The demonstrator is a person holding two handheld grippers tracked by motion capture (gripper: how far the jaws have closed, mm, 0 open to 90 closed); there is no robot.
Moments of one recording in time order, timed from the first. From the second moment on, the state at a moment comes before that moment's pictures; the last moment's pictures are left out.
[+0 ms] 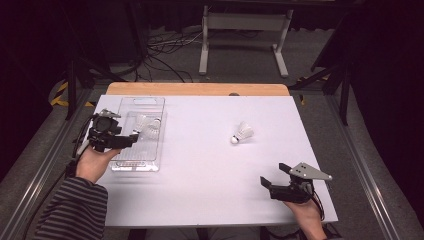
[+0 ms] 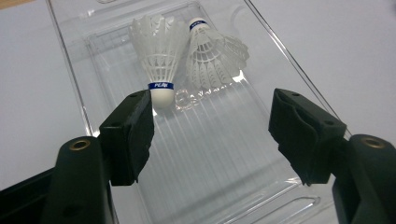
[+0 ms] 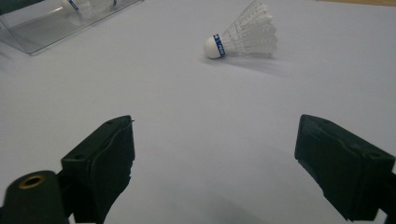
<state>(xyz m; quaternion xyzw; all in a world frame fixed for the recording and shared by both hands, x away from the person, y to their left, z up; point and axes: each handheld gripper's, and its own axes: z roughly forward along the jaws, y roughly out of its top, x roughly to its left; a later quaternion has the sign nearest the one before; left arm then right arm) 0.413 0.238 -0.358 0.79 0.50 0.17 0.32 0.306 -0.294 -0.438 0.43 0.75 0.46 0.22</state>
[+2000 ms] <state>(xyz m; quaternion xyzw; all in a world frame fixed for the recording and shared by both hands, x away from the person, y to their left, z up) 0.335 0.244 -0.394 0.78 0.45 0.18 0.40 0.306 -0.293 -0.438 0.43 0.75 0.46 0.22</state>
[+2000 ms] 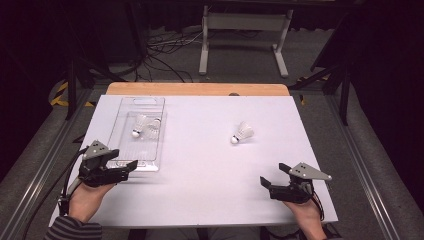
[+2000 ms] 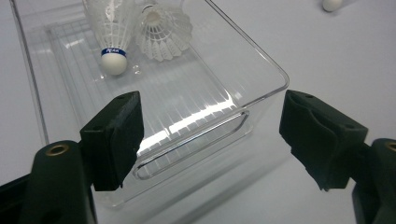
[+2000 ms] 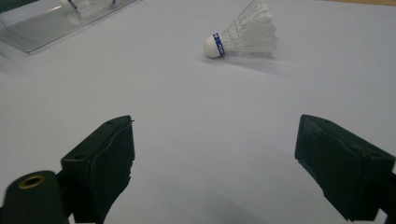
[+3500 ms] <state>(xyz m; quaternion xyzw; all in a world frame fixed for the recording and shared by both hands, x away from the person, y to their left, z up) 0.315 0.201 -0.413 0.79 0.39 0.14 0.44 0.306 -0.294 -0.438 0.43 0.74 0.46 0.22</state>
